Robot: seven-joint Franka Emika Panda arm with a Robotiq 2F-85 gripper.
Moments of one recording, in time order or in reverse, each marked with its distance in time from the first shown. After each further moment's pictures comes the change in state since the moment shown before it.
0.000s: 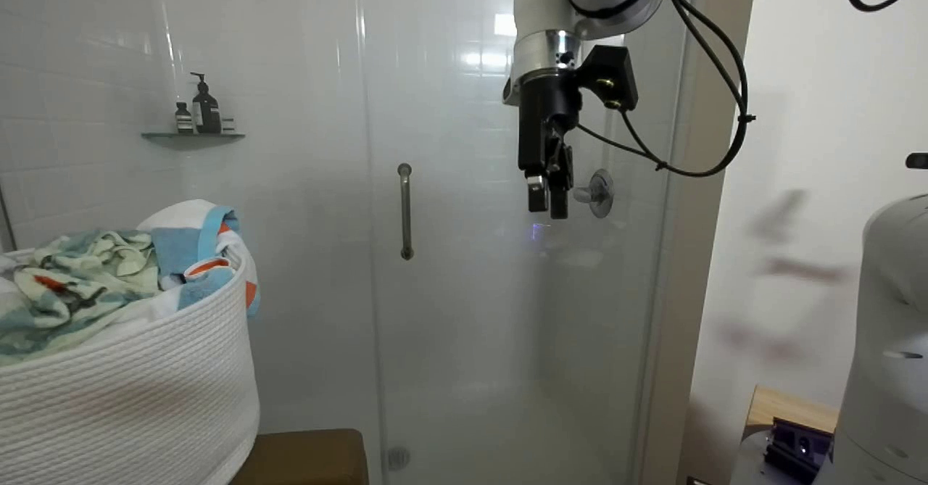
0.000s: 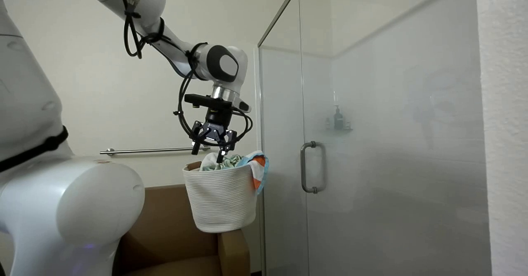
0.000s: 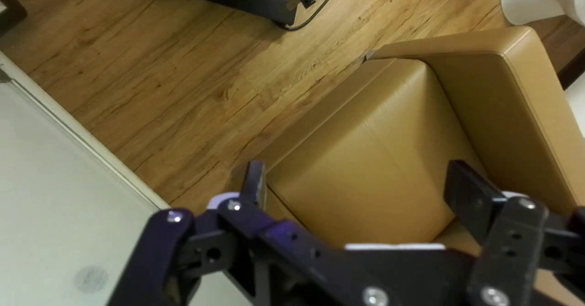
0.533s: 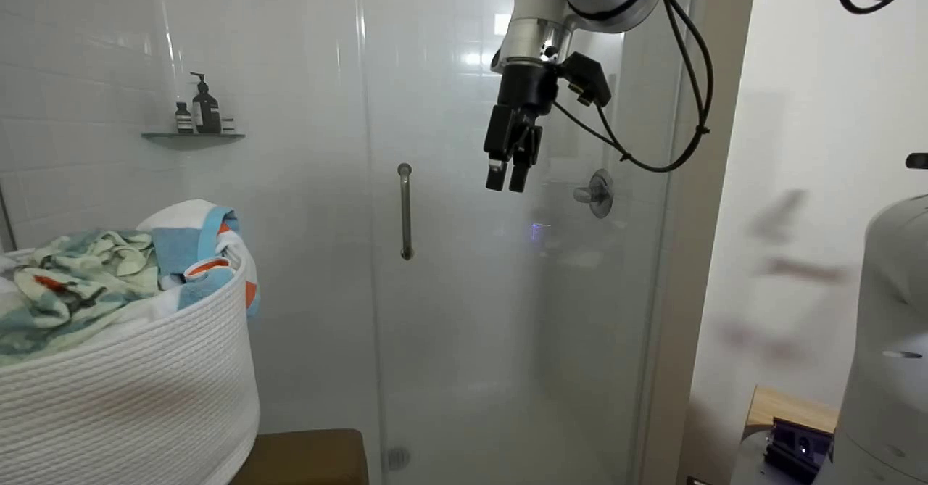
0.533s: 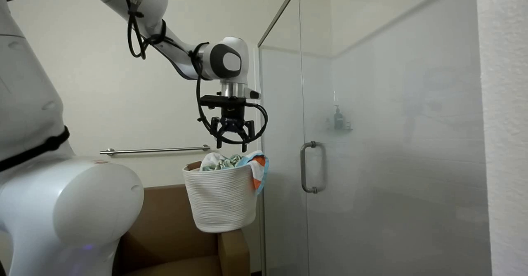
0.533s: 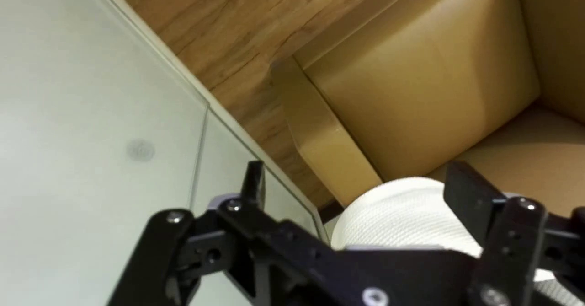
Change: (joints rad) arm -0.020 0.013 0.001 0.015 -0.075 0.295 -0.060
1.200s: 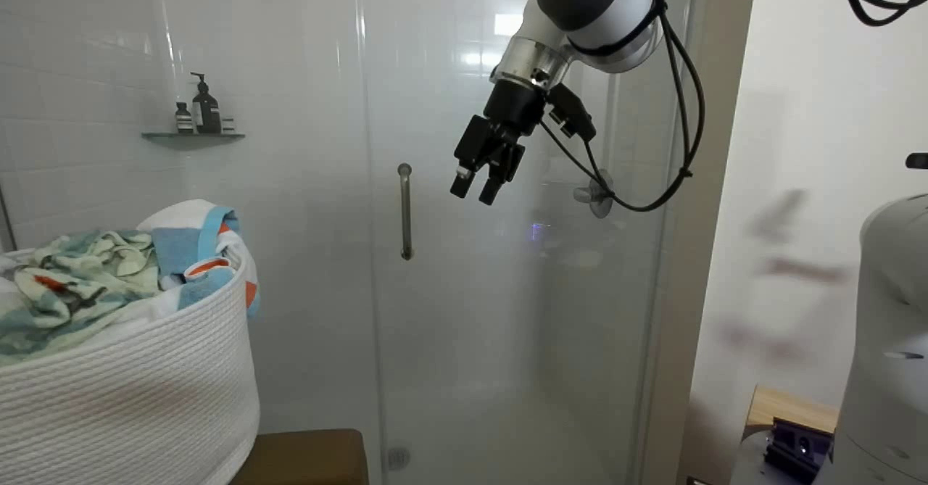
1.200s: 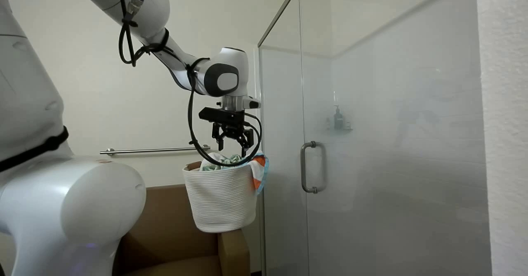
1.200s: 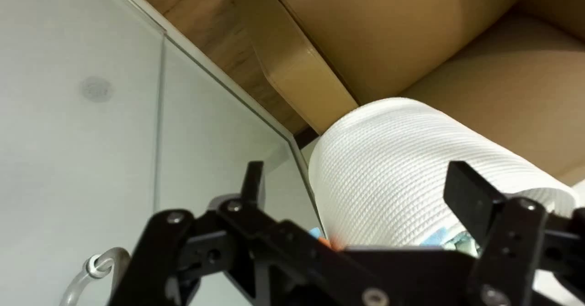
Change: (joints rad) arm 0.046 0.000 -0.018 -0.124 0.193 0.313 -0.047
